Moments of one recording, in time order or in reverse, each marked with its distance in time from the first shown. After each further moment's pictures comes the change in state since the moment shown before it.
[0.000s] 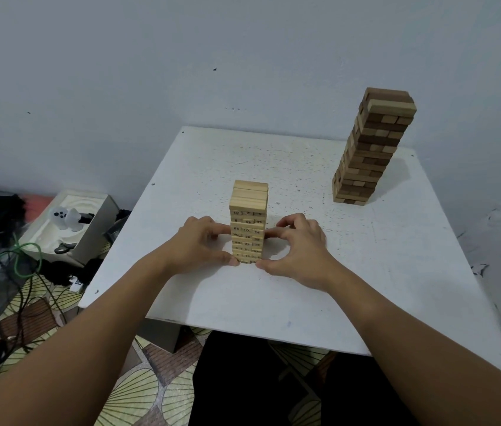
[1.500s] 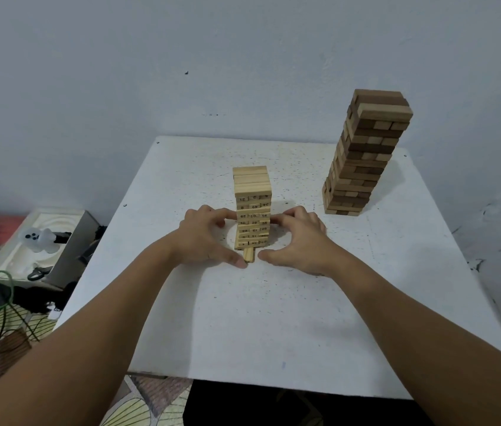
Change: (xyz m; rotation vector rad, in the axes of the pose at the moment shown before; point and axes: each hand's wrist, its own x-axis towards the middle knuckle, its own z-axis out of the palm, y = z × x) left_hand 0.084 0.010 -0.006 0.092 -0.083 -0.151; right_hand 0.053 0.027 -0.031 0.053 -0.046 0.104
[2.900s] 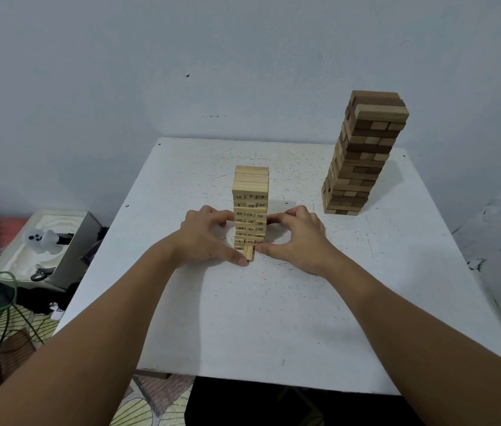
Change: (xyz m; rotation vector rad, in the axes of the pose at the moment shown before) left_hand 0.001 -0.003 0.005 -0.071 0.011 -0.010; right_hand 0.001 0.000 0.007 0.065 0.088 0.025
